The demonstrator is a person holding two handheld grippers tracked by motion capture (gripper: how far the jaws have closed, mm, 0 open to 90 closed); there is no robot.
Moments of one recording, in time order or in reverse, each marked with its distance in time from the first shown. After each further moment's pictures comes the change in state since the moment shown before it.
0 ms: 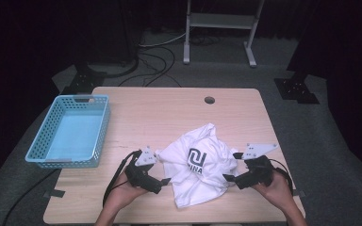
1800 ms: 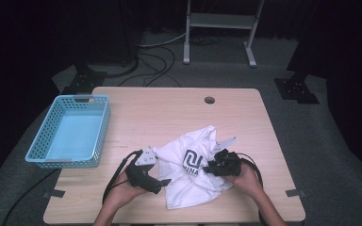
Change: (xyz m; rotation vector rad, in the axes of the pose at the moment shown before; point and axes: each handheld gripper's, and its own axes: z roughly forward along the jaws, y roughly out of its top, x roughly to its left) left arm 0.002 0.000 0.001 0.009 -0.034 0.022; right arm -0.005 0.014 0.094 0.182 0.069 0.071
